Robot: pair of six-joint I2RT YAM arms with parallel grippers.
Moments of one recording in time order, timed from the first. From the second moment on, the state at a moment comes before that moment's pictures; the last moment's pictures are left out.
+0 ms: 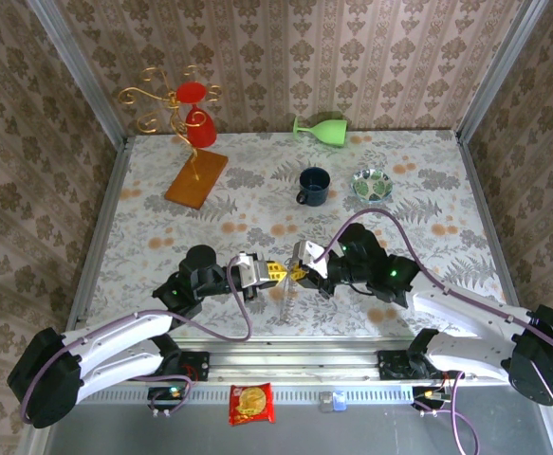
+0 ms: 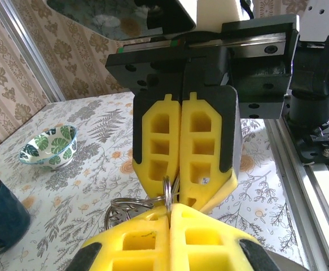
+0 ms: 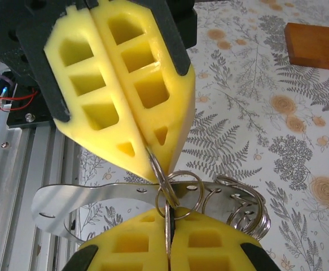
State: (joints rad) left arm -0.83 0.94 0.36 0.42 0.60 0.33; right arm 0.78 1.08 0.68 -0.16 -0.45 -0.34
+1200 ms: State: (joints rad) left arm -0.80 0.82 0.30 0.42 0.53 0.32; right arm 0.79 1.04 0.85 -0.40 -0.35 -0.47
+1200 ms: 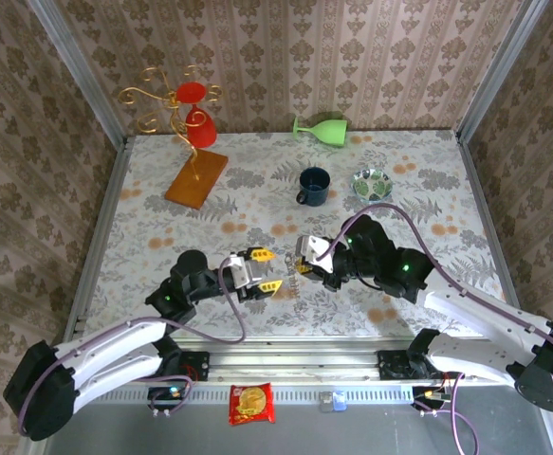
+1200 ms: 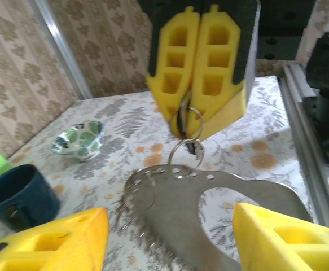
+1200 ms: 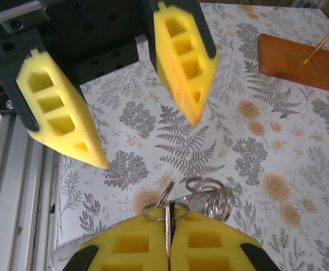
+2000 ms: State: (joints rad) left arm -0.39 0.48 0.31 0.12 -0.25 0.03; right arm 1.00 1.55 1.15 -0.14 -0.38 -0.36
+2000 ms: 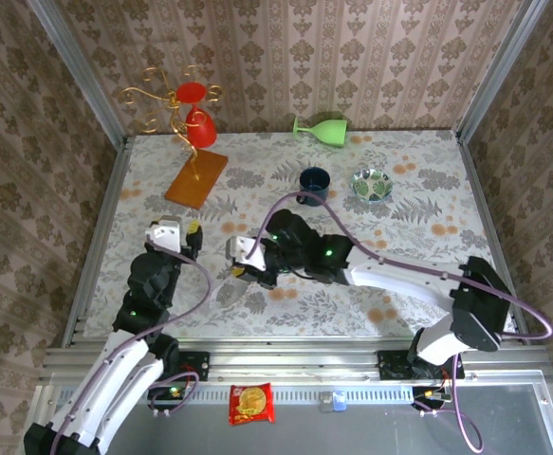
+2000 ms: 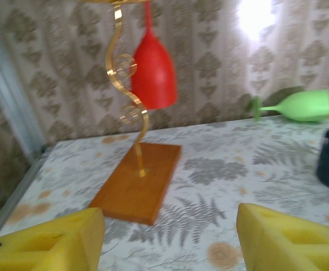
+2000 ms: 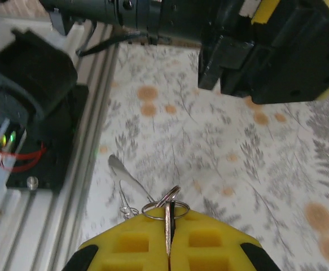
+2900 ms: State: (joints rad) left arm -0.29 0.67 0.43 -0.09 -0.16 -0.19; right arm 0.81 1.49 0.98 -0.48 -0.19 -0.55
